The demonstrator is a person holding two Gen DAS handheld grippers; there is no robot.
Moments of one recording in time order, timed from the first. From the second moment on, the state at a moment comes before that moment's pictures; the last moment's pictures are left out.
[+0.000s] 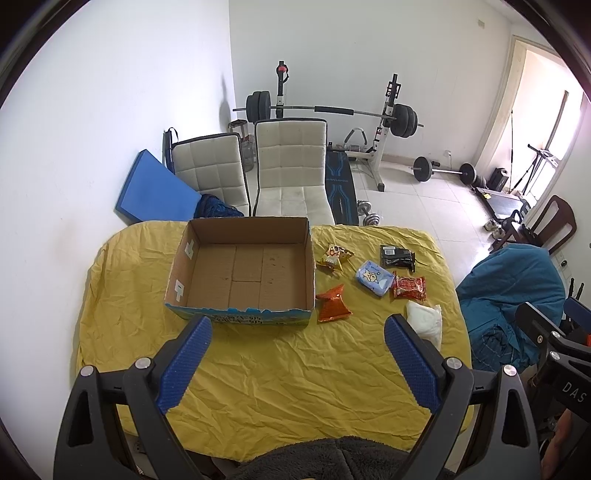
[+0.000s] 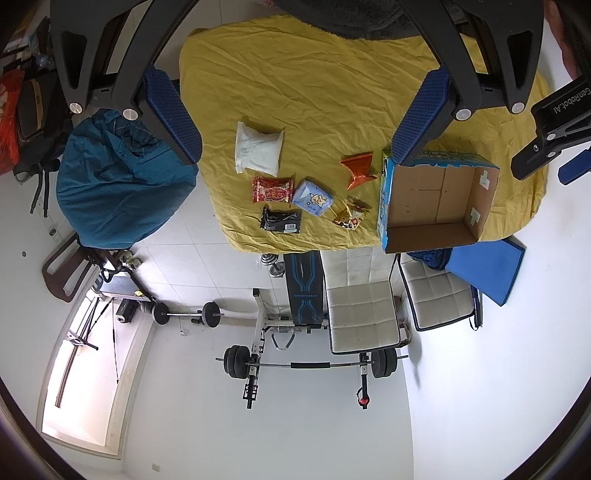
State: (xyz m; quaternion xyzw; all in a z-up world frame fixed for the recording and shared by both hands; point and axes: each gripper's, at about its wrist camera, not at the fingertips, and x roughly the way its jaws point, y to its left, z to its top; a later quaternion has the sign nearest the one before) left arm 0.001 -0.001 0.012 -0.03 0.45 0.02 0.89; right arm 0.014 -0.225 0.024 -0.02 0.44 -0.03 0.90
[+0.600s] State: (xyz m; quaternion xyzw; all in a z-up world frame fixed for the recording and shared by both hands) left arm 0.003 0.000 0.012 -0.03 0.45 0.02 0.89; right arm 0.014 -0.223 0.026 -0.02 0.44 -0.03 0.90
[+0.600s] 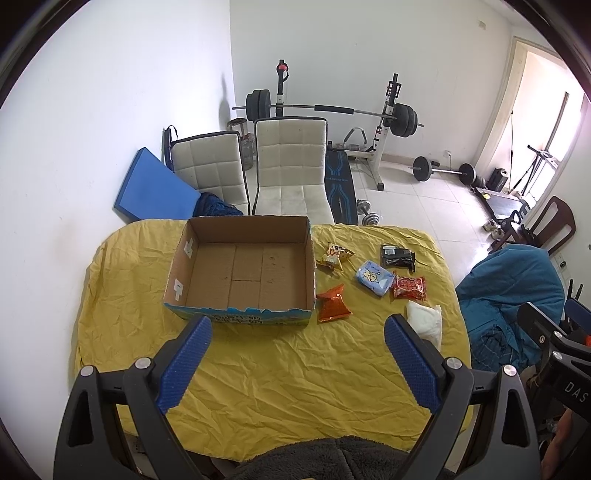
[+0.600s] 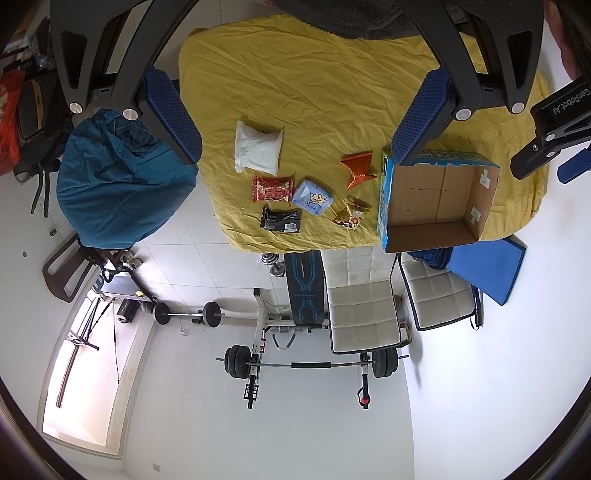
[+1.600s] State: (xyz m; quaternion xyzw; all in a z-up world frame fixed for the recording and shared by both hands) left arm 0.064 -0.028 -0.045 -0.02 0.50 -0.01 0.86; right arm 0.076 -0.272 -0.054 0.04 0.52 -0.06 0.85
